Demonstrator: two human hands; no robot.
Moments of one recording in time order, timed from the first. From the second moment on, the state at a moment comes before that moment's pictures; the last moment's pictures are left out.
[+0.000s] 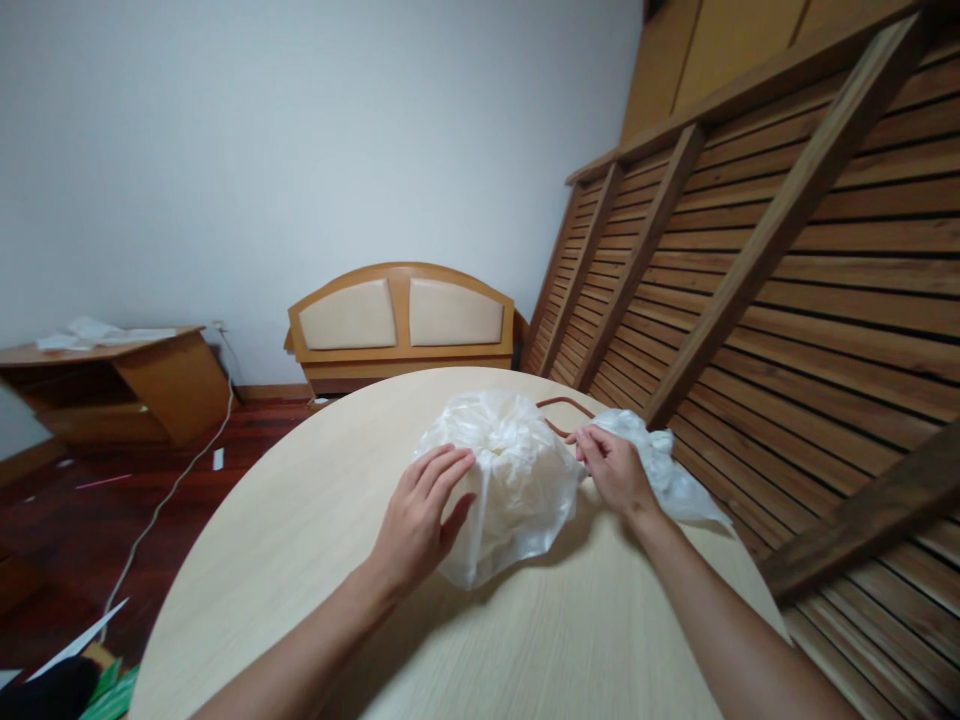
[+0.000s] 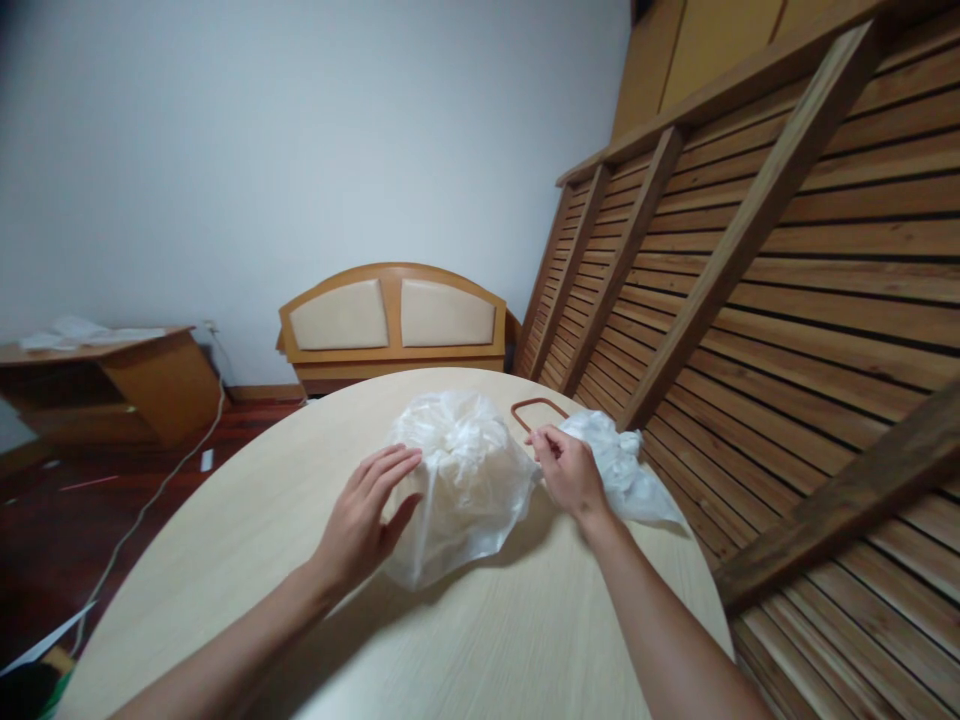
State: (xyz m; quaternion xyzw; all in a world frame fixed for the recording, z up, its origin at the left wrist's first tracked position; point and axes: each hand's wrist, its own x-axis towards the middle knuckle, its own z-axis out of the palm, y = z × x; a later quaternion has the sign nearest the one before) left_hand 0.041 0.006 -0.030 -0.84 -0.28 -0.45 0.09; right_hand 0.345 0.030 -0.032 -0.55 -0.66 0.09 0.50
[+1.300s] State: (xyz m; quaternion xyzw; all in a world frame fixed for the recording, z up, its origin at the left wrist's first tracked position) left_hand 0.040 -0.019 -0.007 -0.90 -0.23 -0.36 0.11; right_hand 0.298 0.000 -0.026 -0.29 -0.88 0.08 0.37
